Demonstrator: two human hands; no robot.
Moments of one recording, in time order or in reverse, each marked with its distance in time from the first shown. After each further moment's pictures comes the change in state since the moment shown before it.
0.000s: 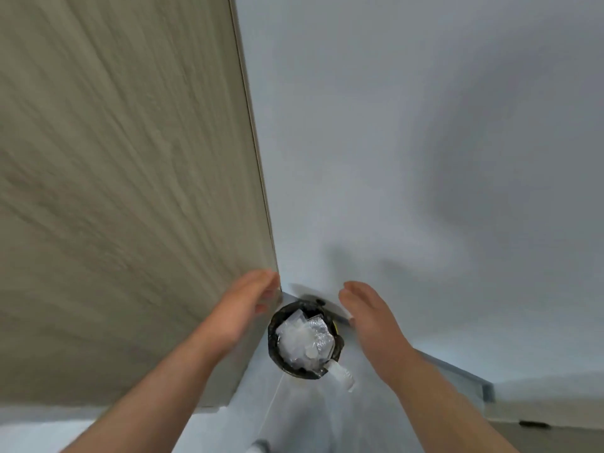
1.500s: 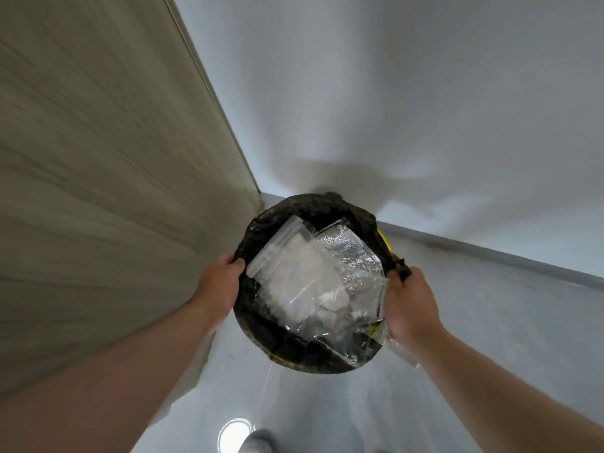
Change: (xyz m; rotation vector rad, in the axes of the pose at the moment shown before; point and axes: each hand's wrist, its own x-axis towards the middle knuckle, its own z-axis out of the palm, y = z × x) left_hand 0.345 -0.509 -0.025 0.264 0.183 -0.307; right_hand 0.329 0.489 0.032 -0.384 0.384 0.265
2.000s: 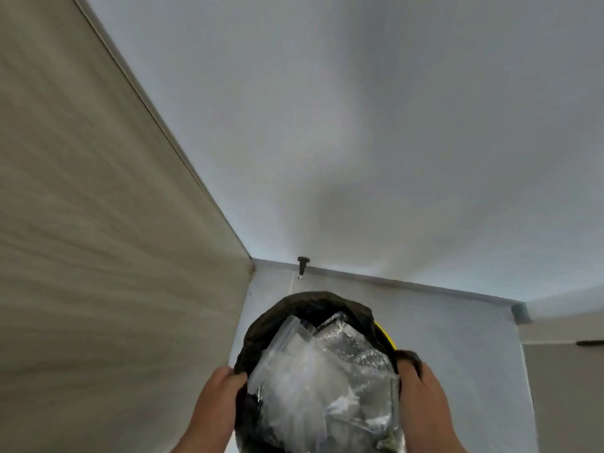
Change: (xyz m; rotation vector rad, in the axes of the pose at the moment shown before) left_hand -0.254 0.108 -0.052 0.031 -0.044 -0.155; right_hand -0.194 -0.068 -0.179 0.238 0.086 0.192
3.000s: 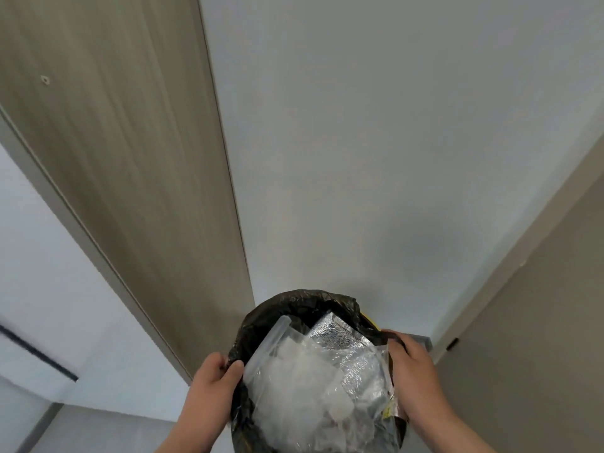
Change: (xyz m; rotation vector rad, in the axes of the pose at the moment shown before) left_hand -0.488 -0.010 -0.194 0.030 0.062 0.555; right_hand -0.472 -0.038 -0.266 0.231 0.018 -0.494
